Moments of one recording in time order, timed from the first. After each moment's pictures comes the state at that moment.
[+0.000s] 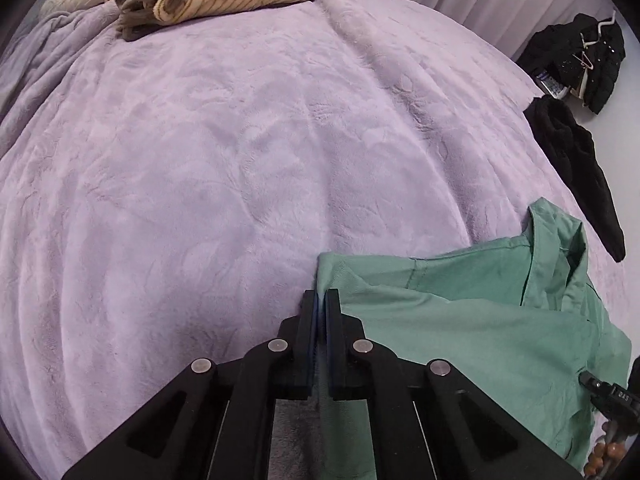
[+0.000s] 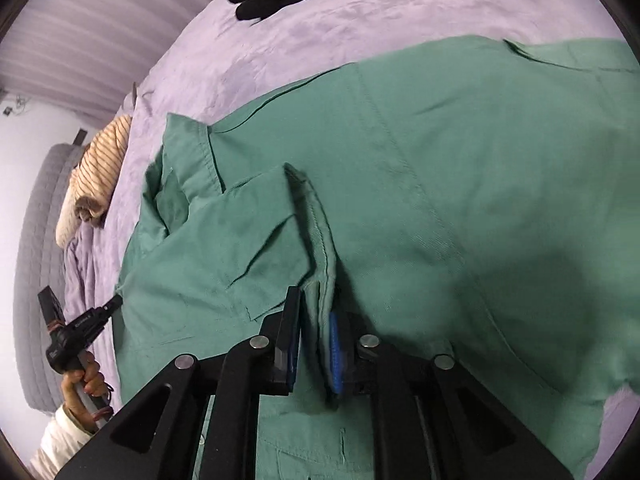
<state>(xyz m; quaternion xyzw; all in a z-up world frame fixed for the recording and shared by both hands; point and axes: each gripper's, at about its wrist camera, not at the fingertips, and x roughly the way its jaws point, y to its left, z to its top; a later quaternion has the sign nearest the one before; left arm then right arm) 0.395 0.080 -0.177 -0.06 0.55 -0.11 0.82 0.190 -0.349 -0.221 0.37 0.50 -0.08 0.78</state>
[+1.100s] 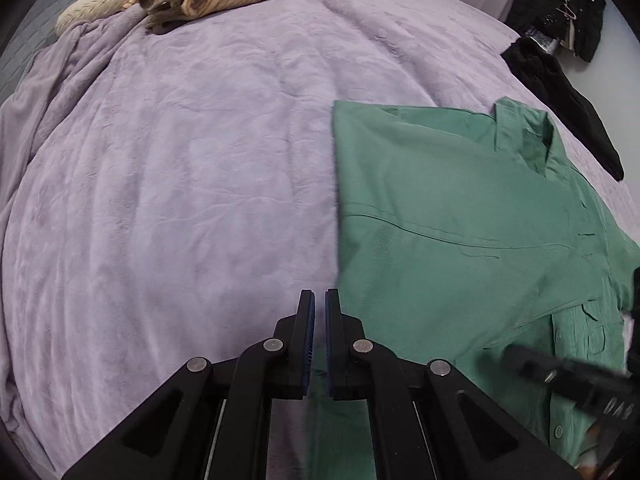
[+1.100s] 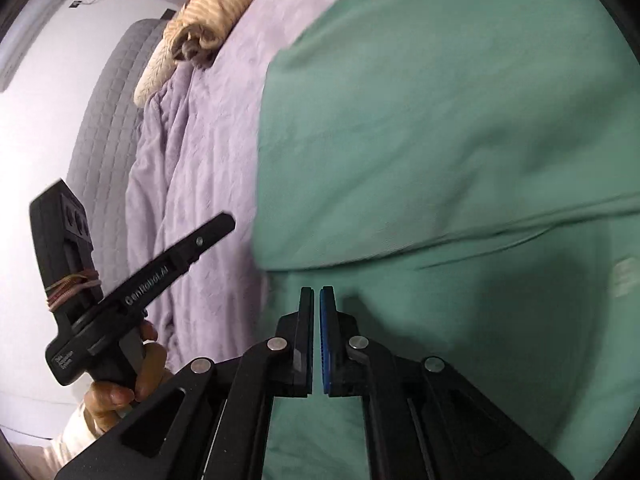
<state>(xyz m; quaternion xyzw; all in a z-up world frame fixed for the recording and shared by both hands) 0.254 0.101 -0.159 0.02 0.57 -0.12 0.81 0.198 -0.090 -0.220 0.33 0.57 0.13 0.74</state>
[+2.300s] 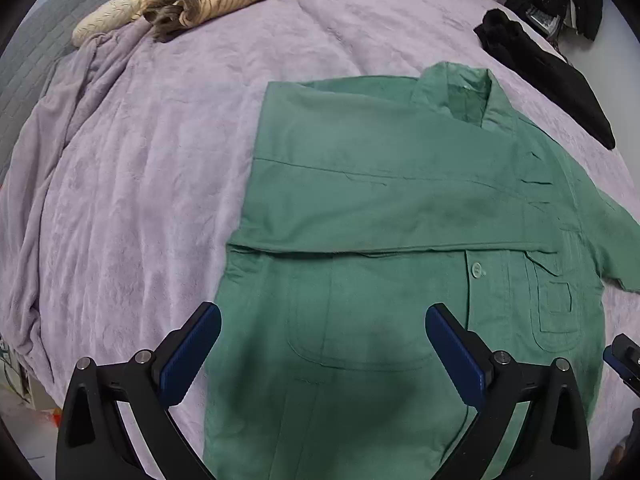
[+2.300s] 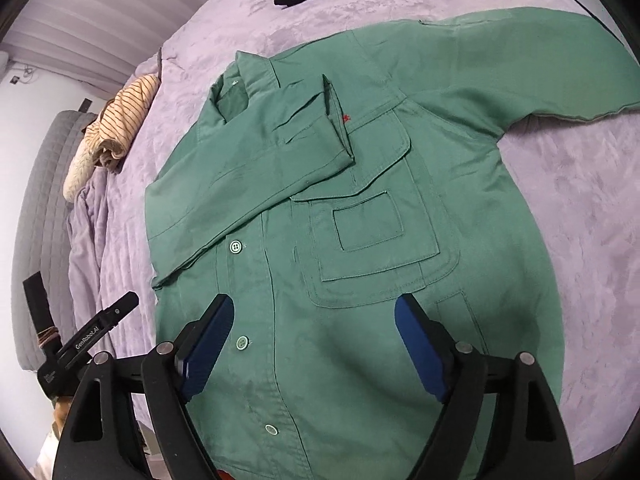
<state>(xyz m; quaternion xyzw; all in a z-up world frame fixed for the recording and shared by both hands) 0.166 0.026 -0.109 0.05 0.59 -0.08 0.80 0.050 -0.260 -0.133 0.33 0.54 -0.08 0.77</state>
